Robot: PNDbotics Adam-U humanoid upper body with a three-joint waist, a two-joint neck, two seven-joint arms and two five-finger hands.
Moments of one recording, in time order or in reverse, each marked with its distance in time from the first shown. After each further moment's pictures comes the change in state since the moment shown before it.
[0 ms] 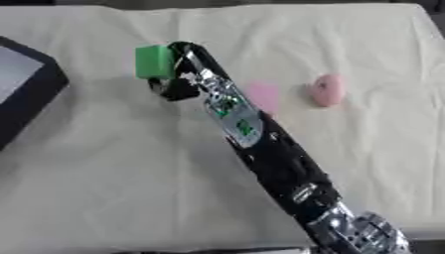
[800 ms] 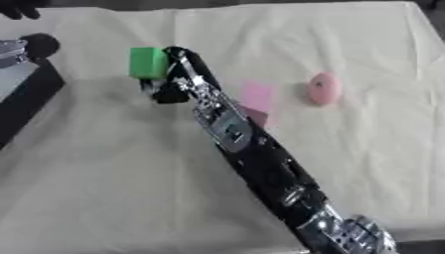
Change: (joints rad) left arm -0.070 -0.089 -0.087 0.087 -0.150 0.020 -0.121; right arm 0.001 0.026 0.013 0.022 -0.087 -0.003 -0.118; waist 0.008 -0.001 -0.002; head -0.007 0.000
